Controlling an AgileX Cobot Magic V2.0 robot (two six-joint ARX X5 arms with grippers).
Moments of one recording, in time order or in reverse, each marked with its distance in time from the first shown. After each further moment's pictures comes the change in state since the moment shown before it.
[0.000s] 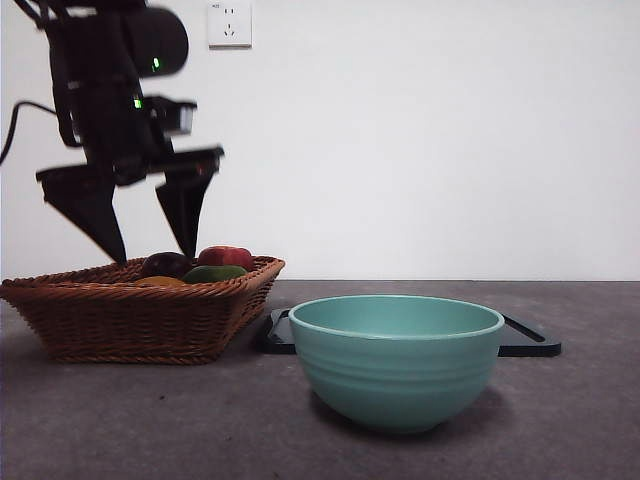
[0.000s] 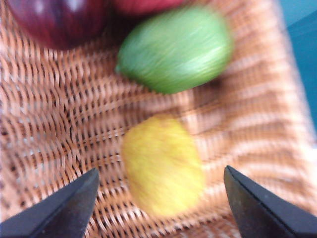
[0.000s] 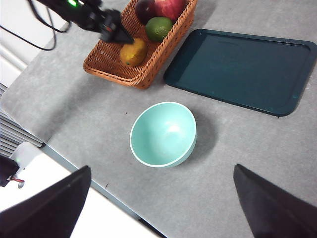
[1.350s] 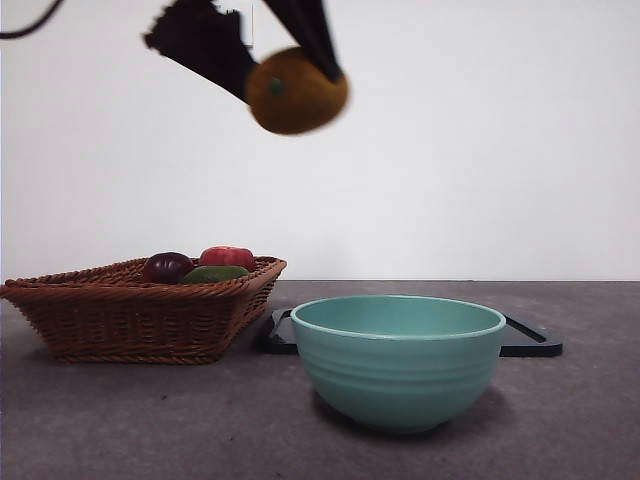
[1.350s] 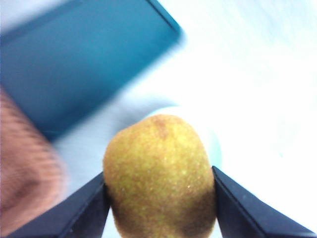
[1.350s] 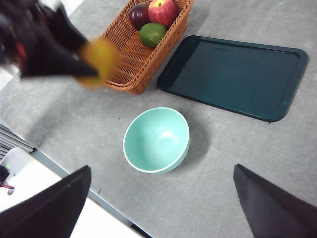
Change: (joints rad) left arm -0.420 -0.295 0.005 -0.084 0.207 0.008; right arm 0.000 0.000 0.000 0.021 0.029 0.000
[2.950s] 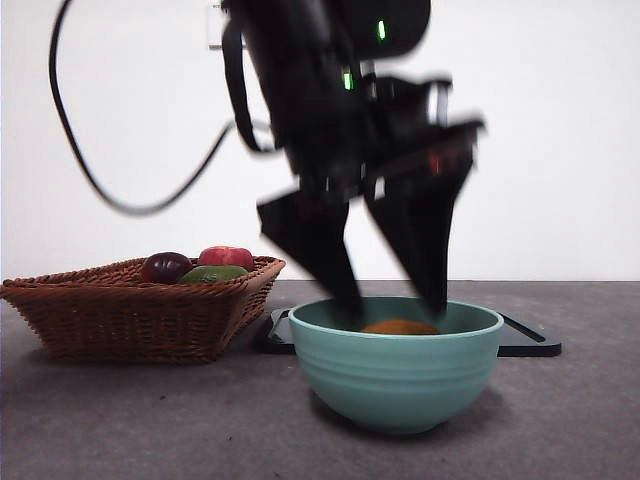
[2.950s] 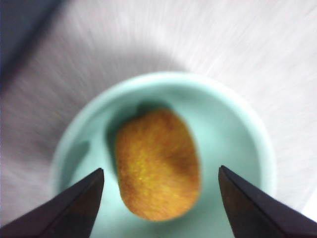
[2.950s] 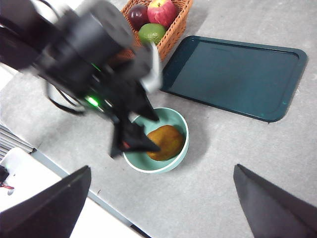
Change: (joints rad) left arm -0.135 0.351 0.029 0.089 -0.076 0.053; right arm 0.000 0.000 0.000 0.001 0.001 0.000
